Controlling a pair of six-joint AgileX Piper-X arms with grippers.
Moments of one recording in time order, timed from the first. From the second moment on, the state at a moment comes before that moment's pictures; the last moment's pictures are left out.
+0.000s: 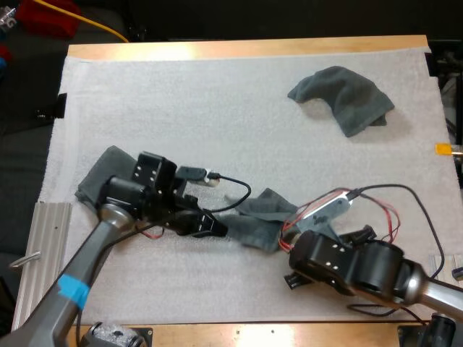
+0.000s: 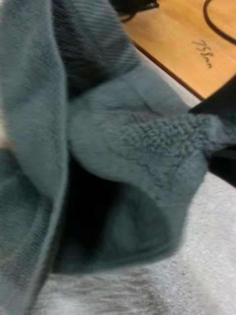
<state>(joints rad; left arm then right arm) -0.29 1.25 -0.90 1.07 0.74 -1.77 1.13 1.14 -0.99 1.17 0.41 -1.38</state>
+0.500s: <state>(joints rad) -0.29 1.14 -1.22 1.36 0.69 -1.71 1.13 1.13 -1.21 1.18 0.41 -1.38</state>
